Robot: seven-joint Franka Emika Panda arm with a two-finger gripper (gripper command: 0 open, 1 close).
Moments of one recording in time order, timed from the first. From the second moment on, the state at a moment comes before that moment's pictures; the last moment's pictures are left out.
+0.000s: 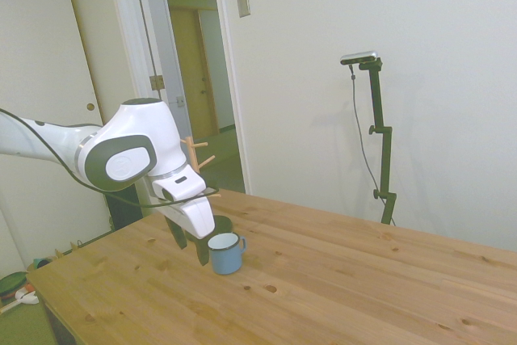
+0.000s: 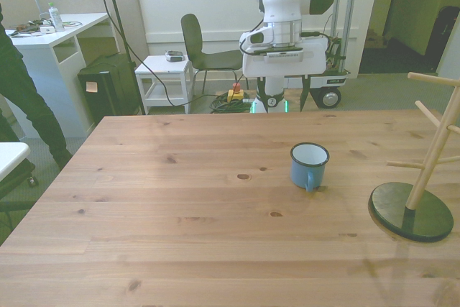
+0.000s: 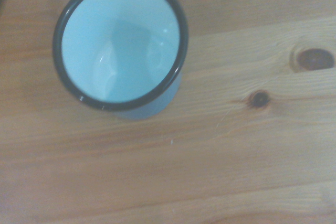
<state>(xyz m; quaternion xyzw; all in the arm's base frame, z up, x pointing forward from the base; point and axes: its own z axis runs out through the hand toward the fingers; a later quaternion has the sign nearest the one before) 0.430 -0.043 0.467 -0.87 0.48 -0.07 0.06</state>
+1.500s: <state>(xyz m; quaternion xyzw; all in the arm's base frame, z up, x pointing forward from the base) 0.552 -0.027 0.421 -0.80 0.59 -0.02 0.06</state>
